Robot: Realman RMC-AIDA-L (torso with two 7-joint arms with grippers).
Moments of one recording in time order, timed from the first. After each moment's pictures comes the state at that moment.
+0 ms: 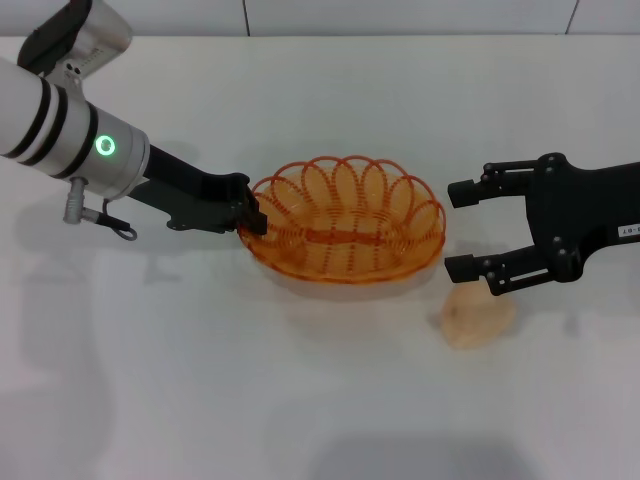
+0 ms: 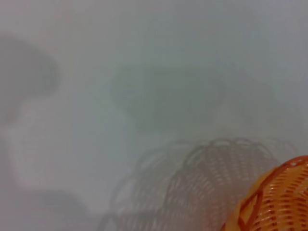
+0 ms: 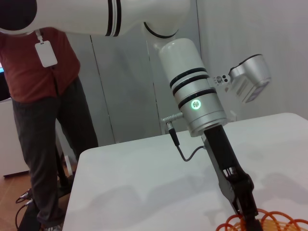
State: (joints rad) left arm -0.88 -2.04 0.81 0.59 2.55 1.39 -2.75; right arm 0.44 2.01 -1.13 -1.15 -1.76 -1.68 1.64
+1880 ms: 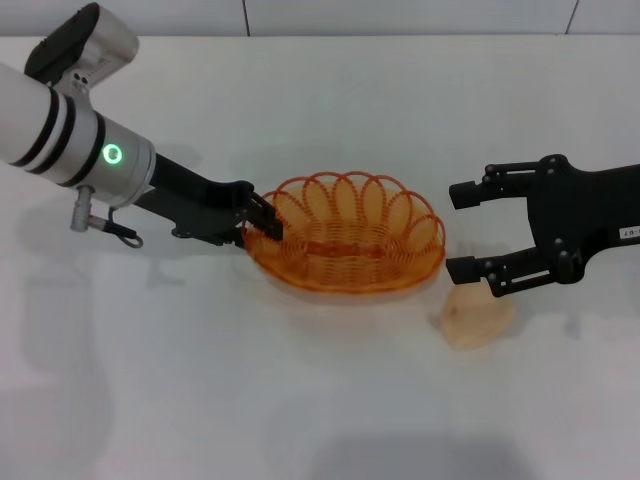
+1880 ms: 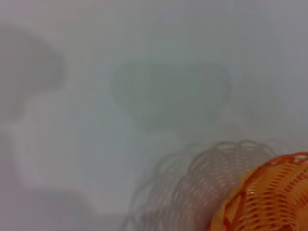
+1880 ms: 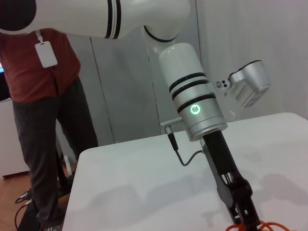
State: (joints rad) left arm -0.88 -2.04 0.83 0.56 2.53 1.37 -2.76; right arm 0.43 2.01 -1.13 -1.15 -1.76 -1.68 1.64
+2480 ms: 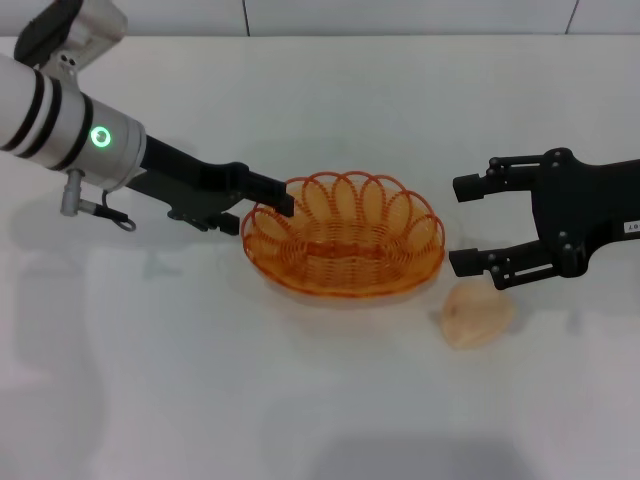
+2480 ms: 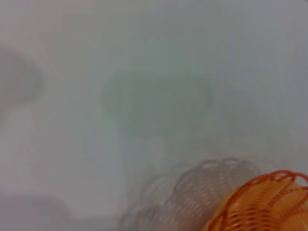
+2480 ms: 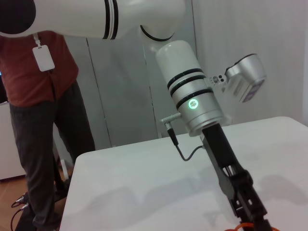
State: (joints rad) left arm -0.88 -2.02 0.83 0.58 2.48 1.38 -2.73; right arm 0.43 2.01 -1.12 -1.16 -1.75 -1.68 1.64
